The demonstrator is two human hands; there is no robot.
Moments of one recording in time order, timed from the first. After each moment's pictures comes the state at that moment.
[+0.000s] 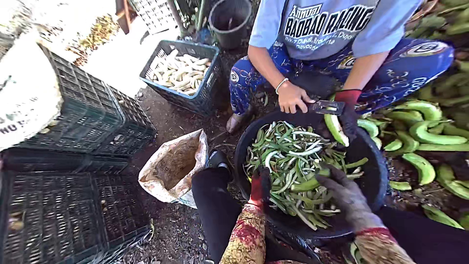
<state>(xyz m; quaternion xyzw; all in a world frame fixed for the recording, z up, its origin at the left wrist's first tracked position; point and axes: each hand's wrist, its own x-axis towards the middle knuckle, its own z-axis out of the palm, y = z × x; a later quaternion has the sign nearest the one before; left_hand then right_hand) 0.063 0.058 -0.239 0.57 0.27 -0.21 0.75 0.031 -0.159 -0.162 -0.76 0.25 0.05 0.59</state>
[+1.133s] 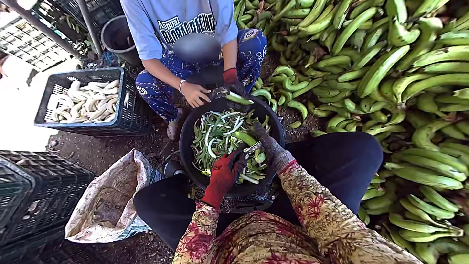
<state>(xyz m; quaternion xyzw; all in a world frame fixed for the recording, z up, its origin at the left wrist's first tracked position) 0.032 0.008 -0.126 0.86 -0.30 -0.26 0.34 0.006 -0.190 -0.125 -0.54 0.33 0.09 0.77</state>
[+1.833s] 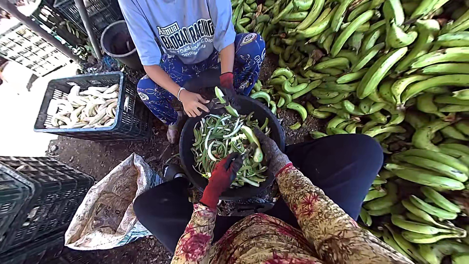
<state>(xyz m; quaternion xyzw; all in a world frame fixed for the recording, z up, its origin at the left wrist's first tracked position) 0.043 0.010 -0.129 0.78 -0.22 -0.35 0.47 0.017 -0.190 -0.136 -0.42 0.40 0.01 0.81</state>
